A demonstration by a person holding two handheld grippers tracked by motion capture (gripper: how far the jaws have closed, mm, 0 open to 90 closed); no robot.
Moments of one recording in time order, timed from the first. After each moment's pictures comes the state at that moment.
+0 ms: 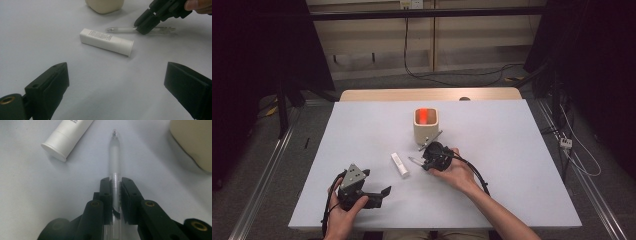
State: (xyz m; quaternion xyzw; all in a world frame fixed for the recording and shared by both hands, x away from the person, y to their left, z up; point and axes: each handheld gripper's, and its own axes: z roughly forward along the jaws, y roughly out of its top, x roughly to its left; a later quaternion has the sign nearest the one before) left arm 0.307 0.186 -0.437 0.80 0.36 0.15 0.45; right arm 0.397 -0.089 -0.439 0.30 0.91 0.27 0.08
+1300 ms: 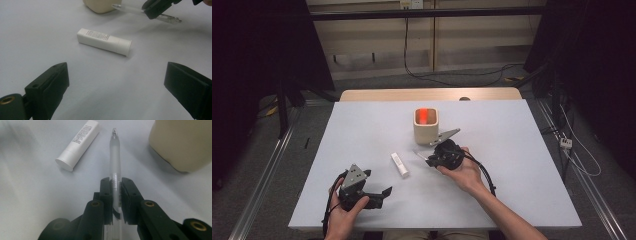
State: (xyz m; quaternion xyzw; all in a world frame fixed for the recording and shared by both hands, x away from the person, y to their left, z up) left arm 0.306 0.184 -0.437 0.80 0.36 0.15 0.45; right arm 0.386 -0.119 -0.422 0.32 0.88 0.35 0.08
